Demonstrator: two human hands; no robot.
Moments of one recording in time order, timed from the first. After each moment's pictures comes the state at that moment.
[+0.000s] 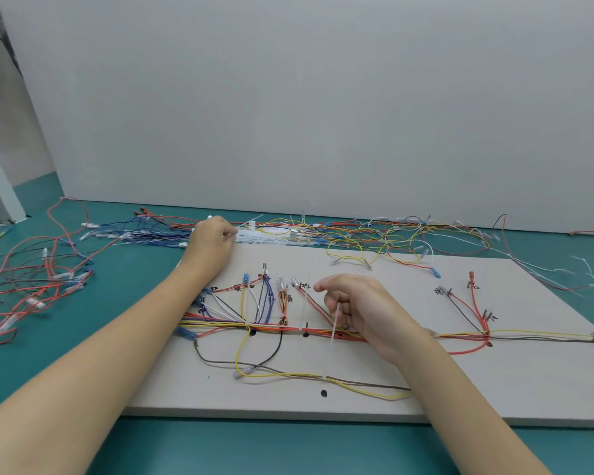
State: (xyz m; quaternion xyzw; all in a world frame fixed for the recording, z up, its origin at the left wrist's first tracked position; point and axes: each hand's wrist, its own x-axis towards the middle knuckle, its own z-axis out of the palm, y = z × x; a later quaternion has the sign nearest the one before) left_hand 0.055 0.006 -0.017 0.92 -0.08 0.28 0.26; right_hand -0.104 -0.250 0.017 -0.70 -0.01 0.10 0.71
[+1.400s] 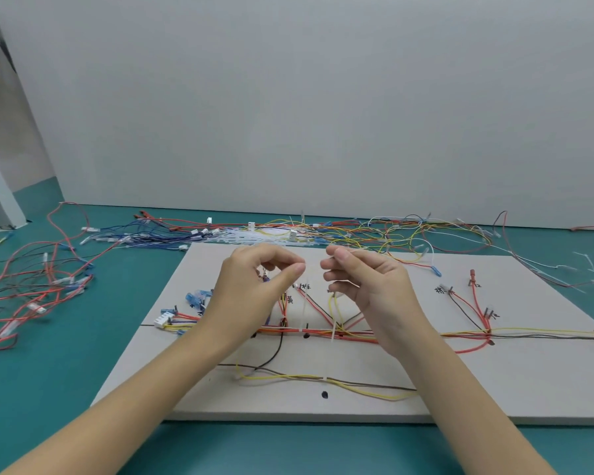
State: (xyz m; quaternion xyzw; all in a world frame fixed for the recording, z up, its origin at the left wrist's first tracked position) left_hand -0.110 -0.069 0.033 0.81 -0.20 0.23 0.50; right_hand -0.115 -0.250 0.033 -0.58 -0.10 -0.04 0.81
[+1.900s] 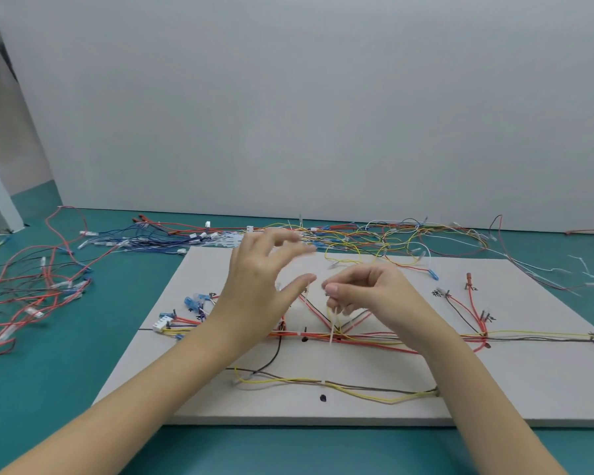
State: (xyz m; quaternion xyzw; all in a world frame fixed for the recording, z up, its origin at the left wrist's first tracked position) left_hand -0.097 -0.075 0.026 0.85 -0.27 0.35 0.30; right_hand -0.109 -0.273 0.037 -0.77 -0.13 0.03 0.63
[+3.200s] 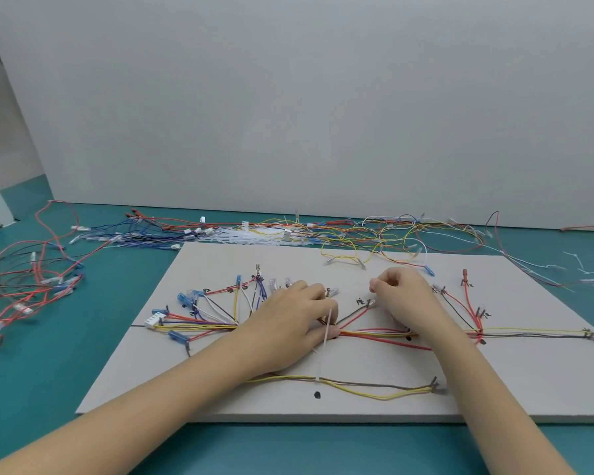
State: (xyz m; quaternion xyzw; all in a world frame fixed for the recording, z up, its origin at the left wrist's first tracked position) left_hand -0.094 -0.104 -0.008 0.91 -0.38 0.10 0.15; right_hand -0.079 -0.315 0.007 -0.91 0.10 -0.08 0.40
